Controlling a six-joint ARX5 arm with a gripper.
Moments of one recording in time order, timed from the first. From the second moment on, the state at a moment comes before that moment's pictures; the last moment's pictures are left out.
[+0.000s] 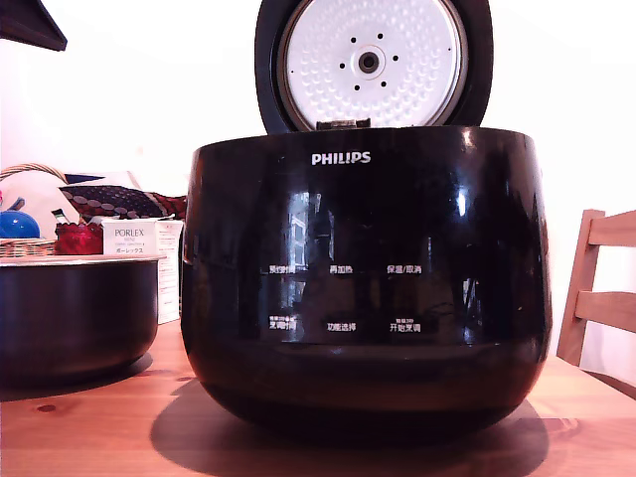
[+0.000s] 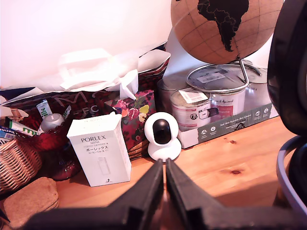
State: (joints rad) arm -0.25 0.89 0.72 -0.02 0.08 0.08
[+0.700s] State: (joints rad) arm -0.24 0.89 0.80 -0.28 0.33 0.45
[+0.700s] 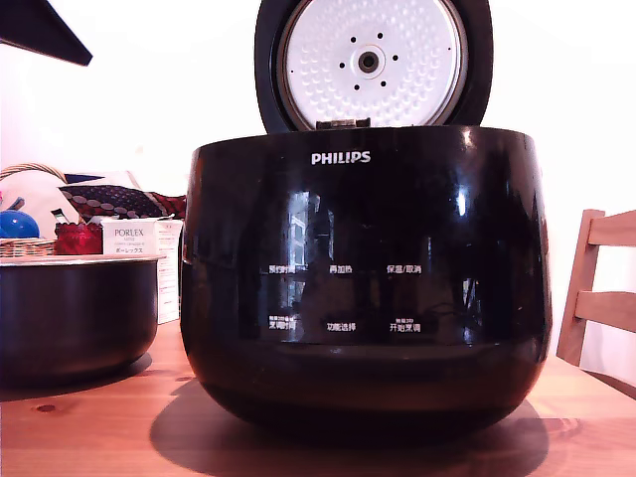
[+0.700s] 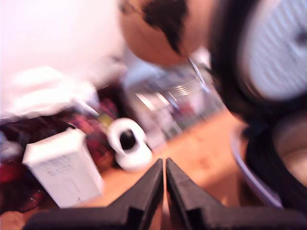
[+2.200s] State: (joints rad) arm -0.24 1.43 1.20 -1.09 0.08 0.93
